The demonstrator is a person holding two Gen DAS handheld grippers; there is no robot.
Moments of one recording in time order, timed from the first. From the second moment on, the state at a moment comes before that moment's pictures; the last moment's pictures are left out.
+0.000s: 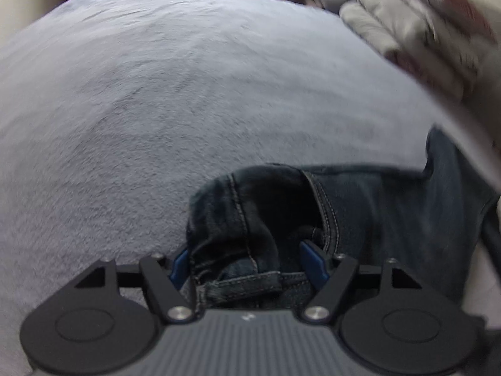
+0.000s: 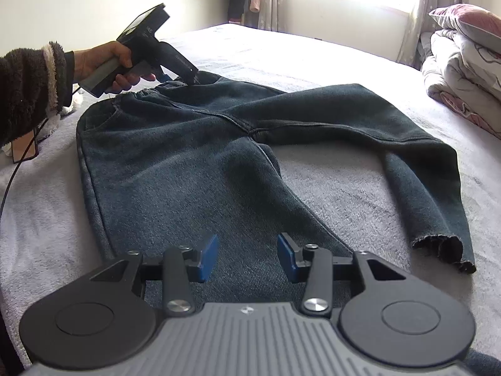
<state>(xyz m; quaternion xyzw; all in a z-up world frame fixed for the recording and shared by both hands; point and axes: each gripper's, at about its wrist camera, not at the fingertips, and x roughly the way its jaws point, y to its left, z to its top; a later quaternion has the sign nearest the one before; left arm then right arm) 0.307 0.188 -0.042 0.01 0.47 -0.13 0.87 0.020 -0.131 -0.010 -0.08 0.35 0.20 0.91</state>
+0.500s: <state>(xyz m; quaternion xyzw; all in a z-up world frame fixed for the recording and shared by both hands) 0.289 0.224 -0.058 -0.26 0.37 0.03 0.89 0.018 -0.132 -0.009 -0.08 0.34 0.19 0.92</state>
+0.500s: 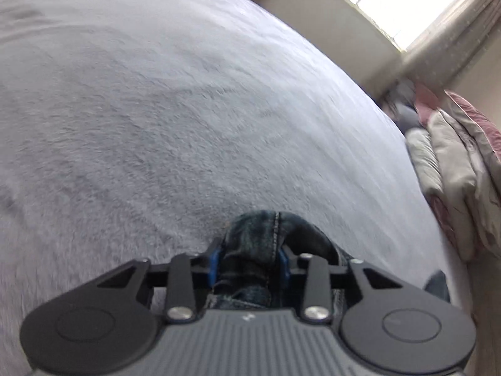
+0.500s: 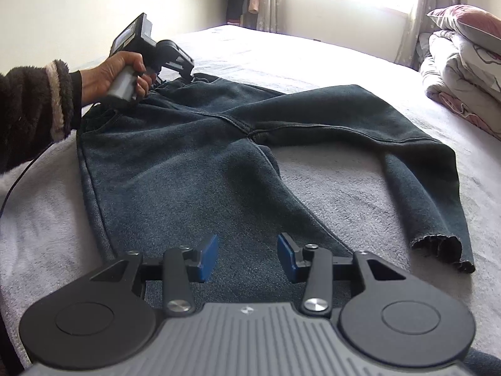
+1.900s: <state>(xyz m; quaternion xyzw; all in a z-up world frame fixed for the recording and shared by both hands) 0.117 0.132 -0.010 -0.21 0.42 0.00 0.88 0.128 -0.322 -0.045 0.10 0.38 -0.09 0.91</state>
